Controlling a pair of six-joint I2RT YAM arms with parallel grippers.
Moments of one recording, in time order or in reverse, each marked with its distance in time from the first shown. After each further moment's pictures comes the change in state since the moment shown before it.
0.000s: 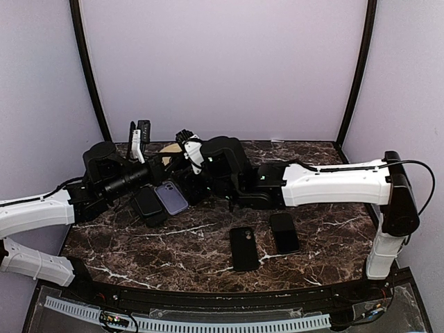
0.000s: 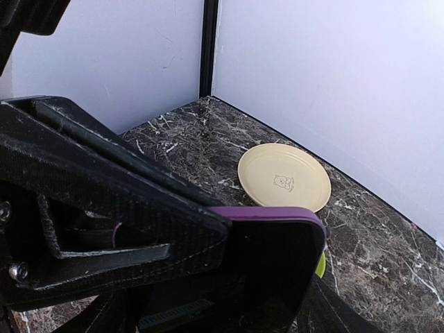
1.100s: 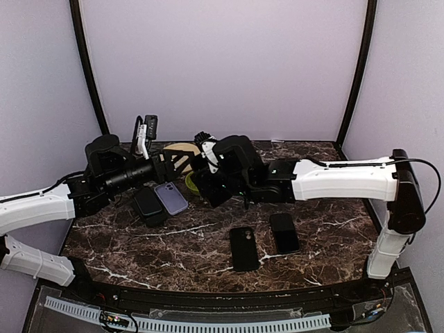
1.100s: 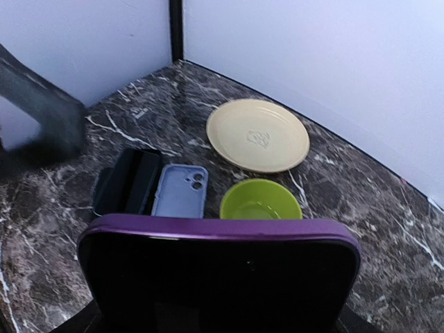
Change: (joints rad) left arm -0.017 0.026 0.066 -0.049 0.069 0.001; right arm -0.058 -0.054 -0.069 -0.100 -0.022 0.077
